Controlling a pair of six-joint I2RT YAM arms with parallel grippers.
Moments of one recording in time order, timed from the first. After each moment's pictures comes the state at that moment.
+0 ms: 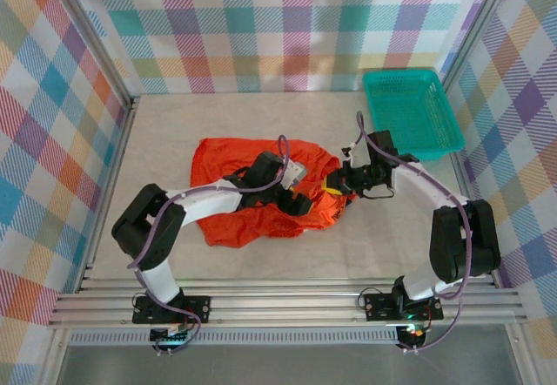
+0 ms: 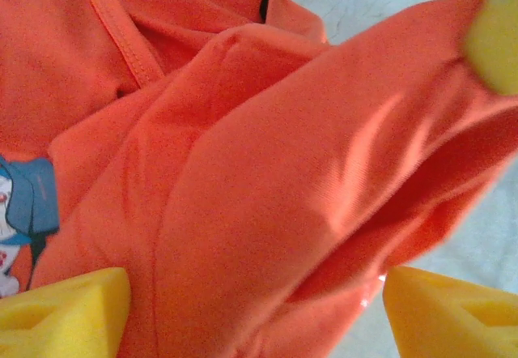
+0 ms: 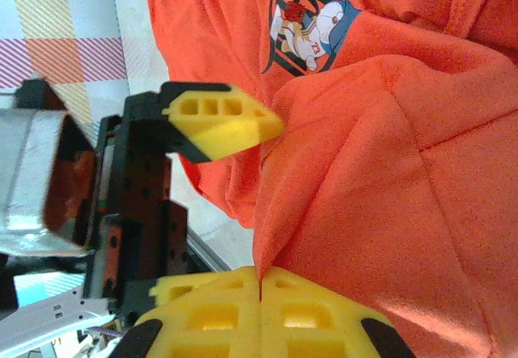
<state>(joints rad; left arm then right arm) -0.72 1.76 1.04 -0.08 0.38 -0.11 0.23 1.52 0.99 -0.56 -0.88 0.49</state>
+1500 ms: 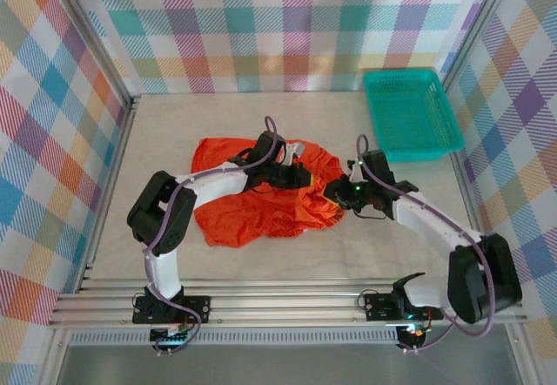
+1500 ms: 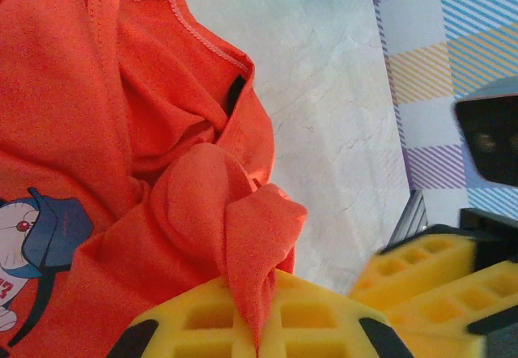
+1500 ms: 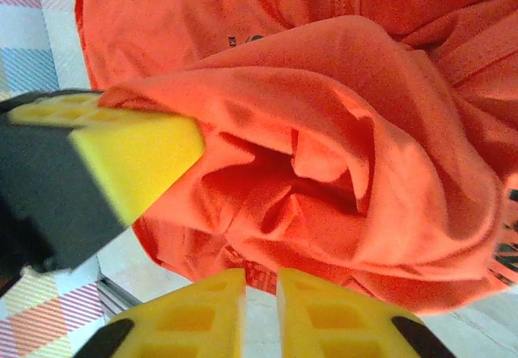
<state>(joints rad) -0.65 1.88 1.23 -0.08 0.60 -0.66 0.39 1.31 0.75 -0.31 -0.50 0.86</state>
